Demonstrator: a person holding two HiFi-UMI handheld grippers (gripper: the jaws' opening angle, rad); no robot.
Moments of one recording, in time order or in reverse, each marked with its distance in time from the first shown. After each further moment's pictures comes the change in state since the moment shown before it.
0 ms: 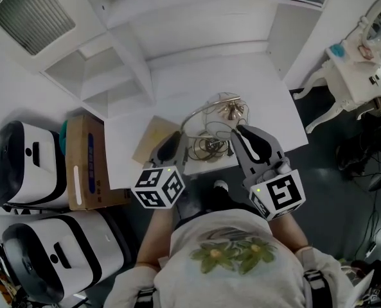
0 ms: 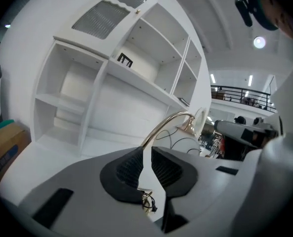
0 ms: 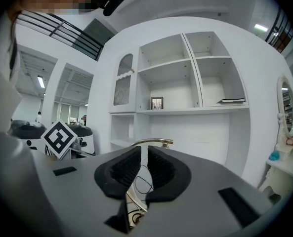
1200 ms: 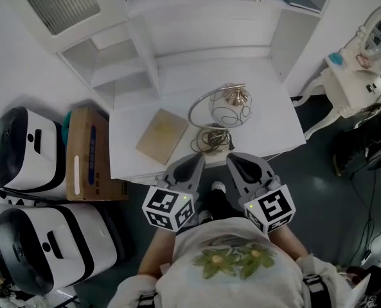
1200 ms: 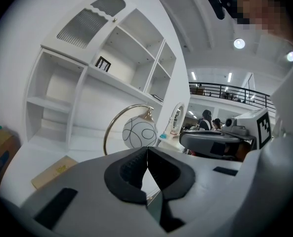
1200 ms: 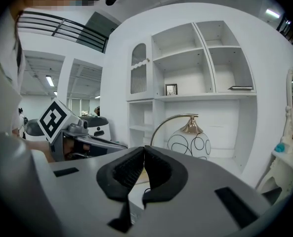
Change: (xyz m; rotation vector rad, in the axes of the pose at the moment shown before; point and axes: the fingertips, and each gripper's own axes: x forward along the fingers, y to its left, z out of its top) left arm -0.085 -0.075 -0.044 0.115 0.028 -0.186; right arm -0.056 0.084 -0.044 0.011 0.150 0.110
